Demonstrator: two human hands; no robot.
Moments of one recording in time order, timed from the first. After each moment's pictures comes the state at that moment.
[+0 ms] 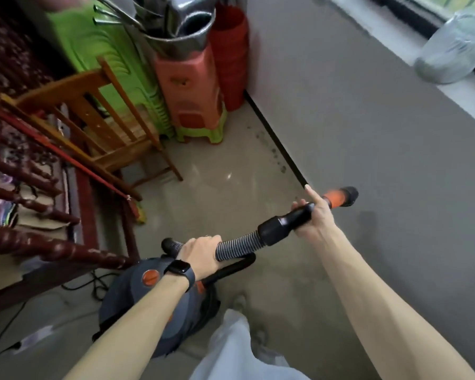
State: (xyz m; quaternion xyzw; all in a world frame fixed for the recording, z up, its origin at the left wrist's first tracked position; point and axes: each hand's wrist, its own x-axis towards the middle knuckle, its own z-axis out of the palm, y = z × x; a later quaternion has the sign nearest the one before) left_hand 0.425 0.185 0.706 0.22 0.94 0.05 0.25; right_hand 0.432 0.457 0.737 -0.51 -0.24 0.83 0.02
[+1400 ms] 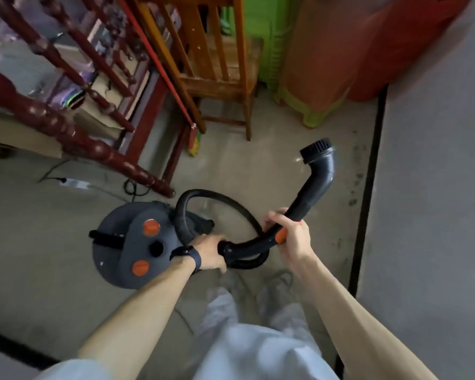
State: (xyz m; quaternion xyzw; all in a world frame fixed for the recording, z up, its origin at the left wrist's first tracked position) left_hand 0.348 0.214 0.634 -0.15 0.85 0.27 0.42; right_hand 0.263 0.410 0.667 -0.27 -0.52 0.75 -0.31
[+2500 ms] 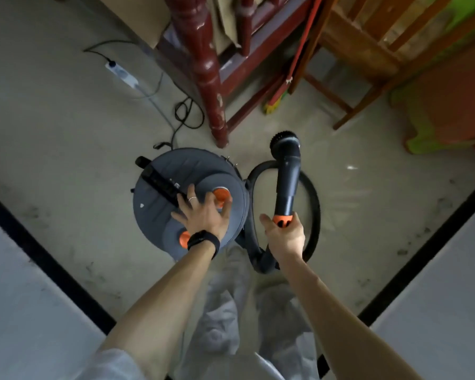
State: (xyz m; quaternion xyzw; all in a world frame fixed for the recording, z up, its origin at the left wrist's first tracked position) left_hand 0.441 0.042 0.471 -0.60 0.76 0.22 0.12; right_hand 0.332 0.164 0.525 -0.08 -0.85 0.35 -0.38
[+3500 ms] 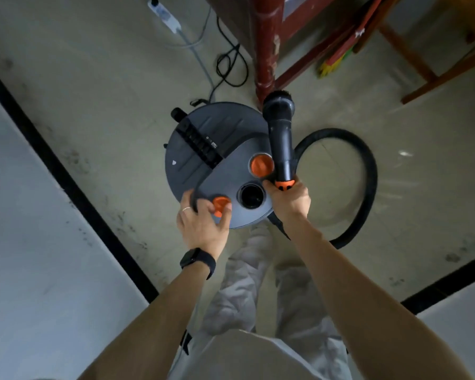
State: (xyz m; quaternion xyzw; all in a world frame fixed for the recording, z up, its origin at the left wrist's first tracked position) left_hand 0.553 0.081 0.453 -0.65 0.73 0.19 -0.09; right_hand 0.366 0.109 0.441 0.06 -0.86 0.26 -0.43
